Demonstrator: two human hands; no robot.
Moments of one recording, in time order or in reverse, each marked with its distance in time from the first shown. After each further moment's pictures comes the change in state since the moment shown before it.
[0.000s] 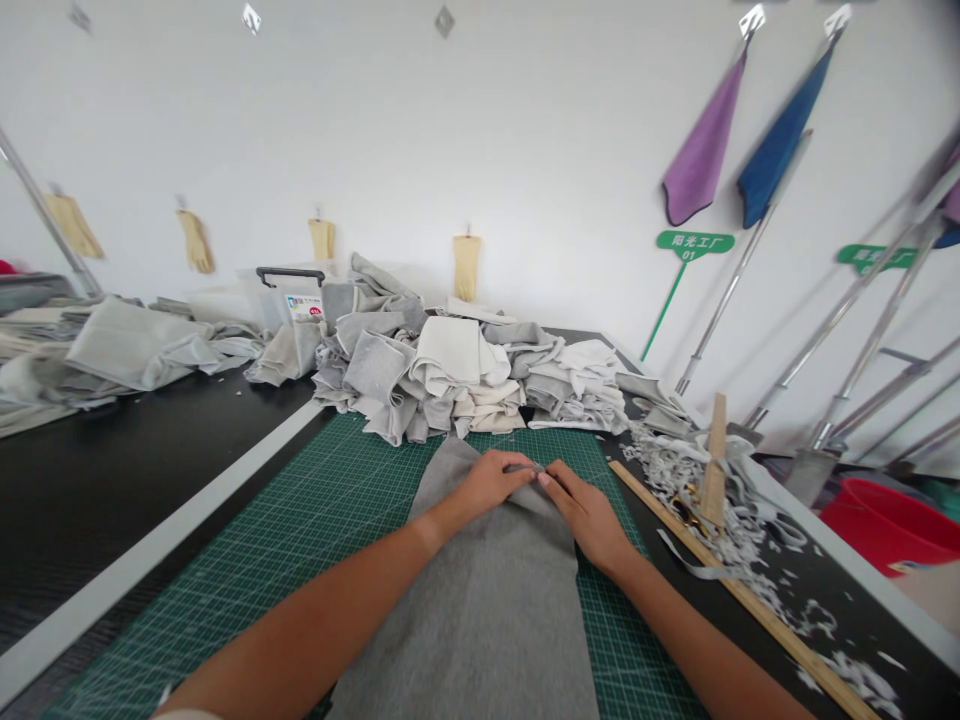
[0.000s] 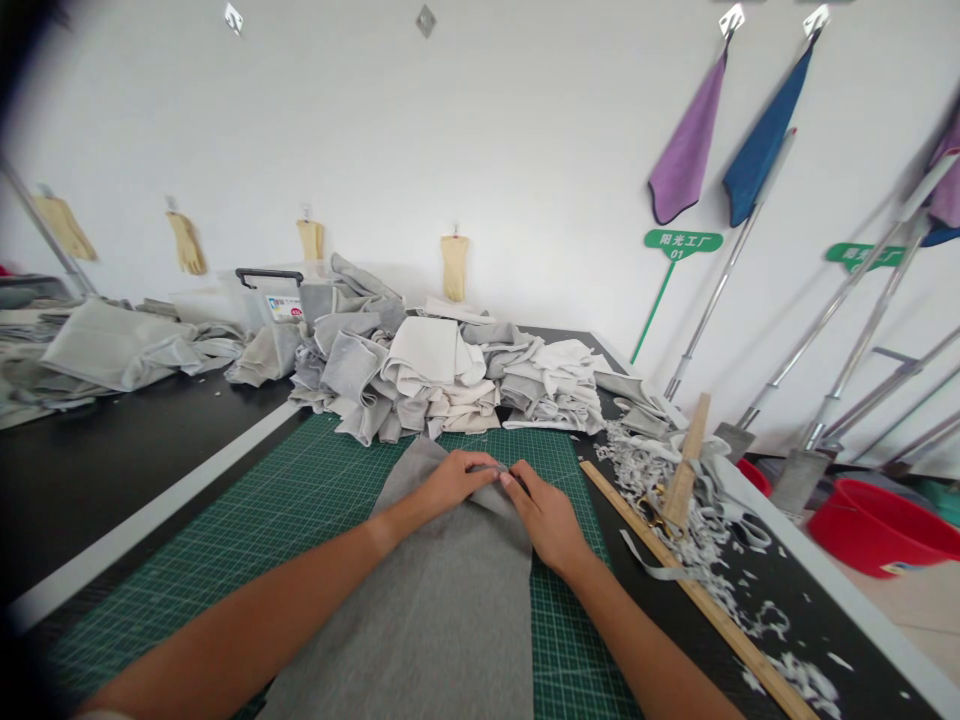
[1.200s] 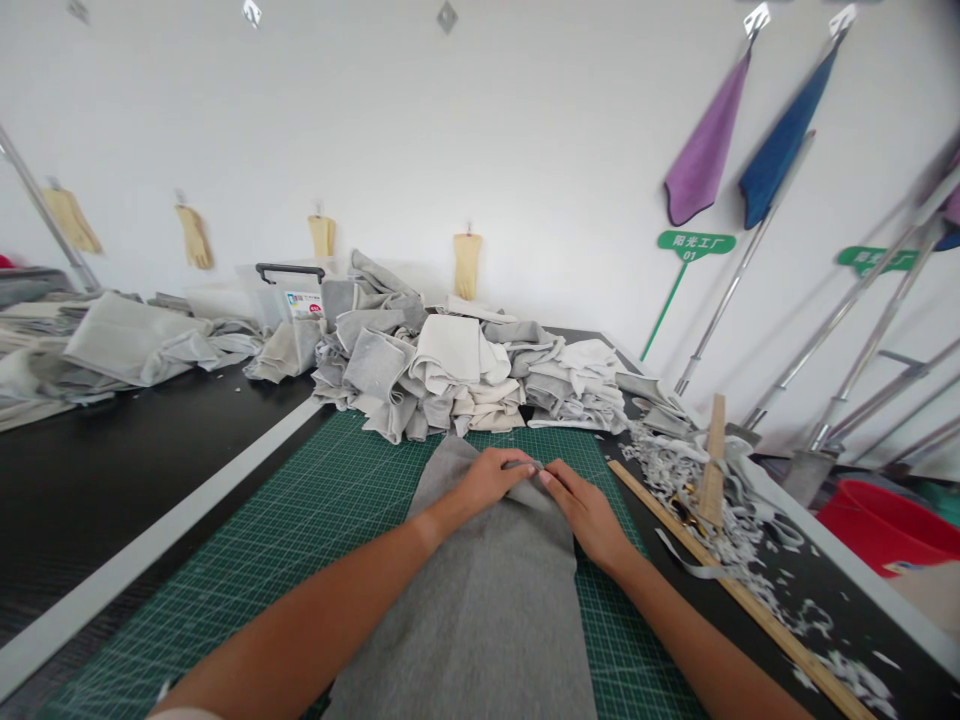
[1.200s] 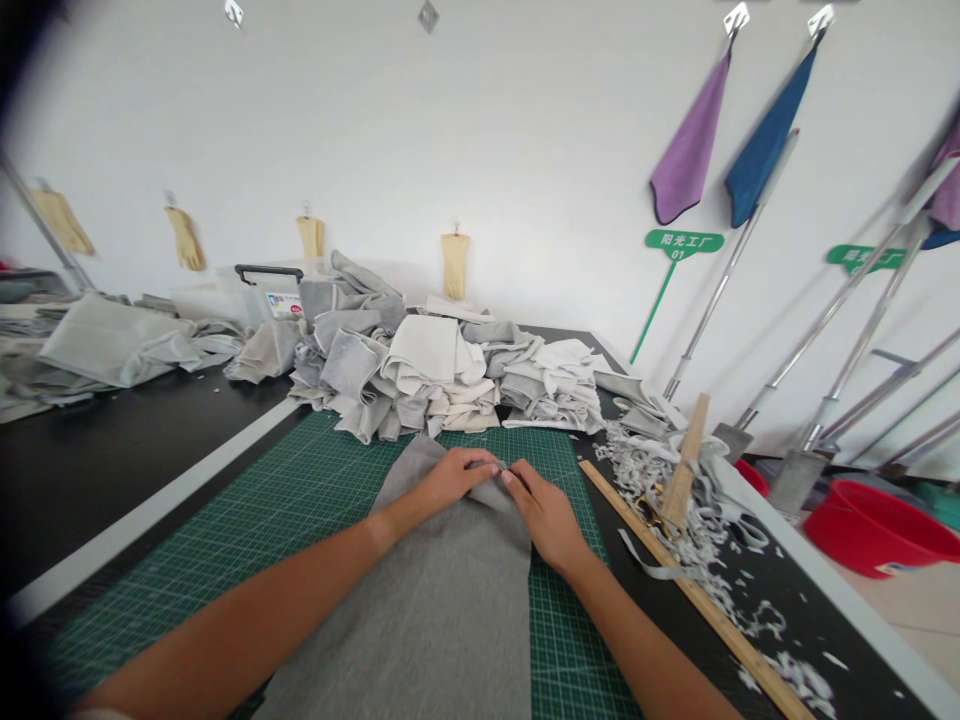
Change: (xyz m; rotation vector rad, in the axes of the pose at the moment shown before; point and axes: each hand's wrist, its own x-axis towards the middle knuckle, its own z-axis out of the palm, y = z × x) left_hand 0.002 -0.003 -0.001 0.014 0.018 -0.016; right_hand 0.000 -0.001 -0.002 0.039 -0.008 -0.016
